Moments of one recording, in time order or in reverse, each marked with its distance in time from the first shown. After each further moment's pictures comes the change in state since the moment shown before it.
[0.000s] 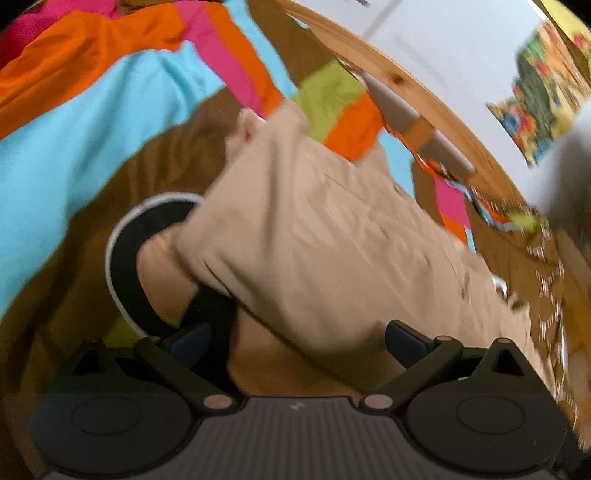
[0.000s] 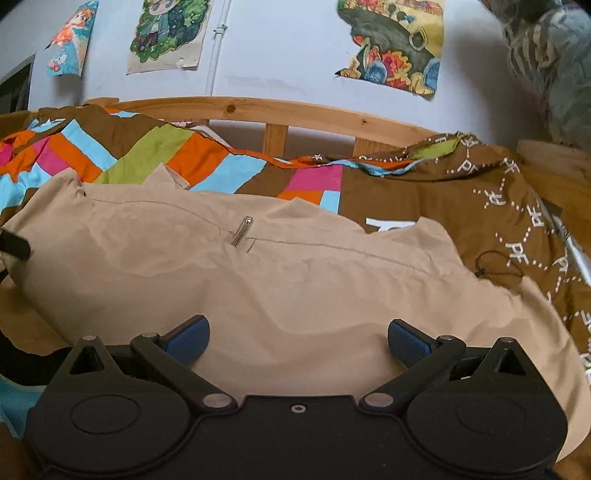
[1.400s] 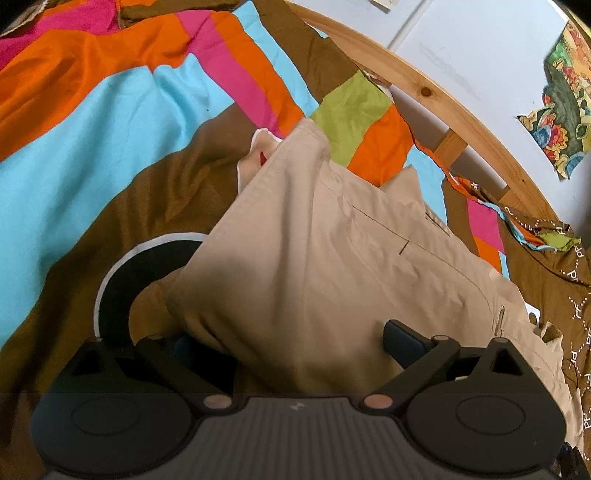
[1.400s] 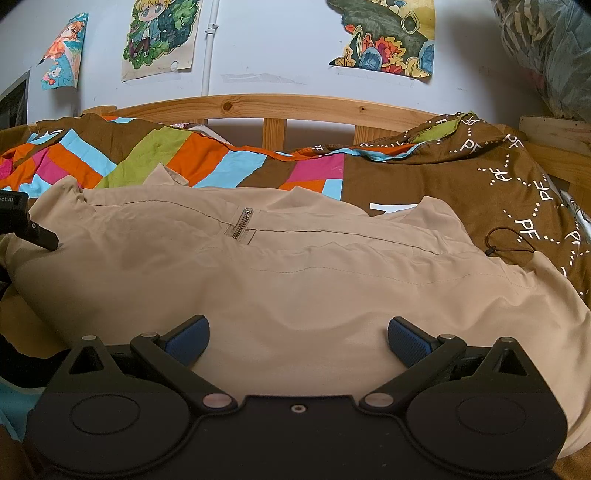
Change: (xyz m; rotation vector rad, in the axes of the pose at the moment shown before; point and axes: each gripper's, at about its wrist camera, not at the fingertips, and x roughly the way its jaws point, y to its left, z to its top) left arm 0.026 -0.009 0.019 0.003 -0.040 0.101; right arm 0.009 -0.006 -0.008 0.053 0.006 0.042
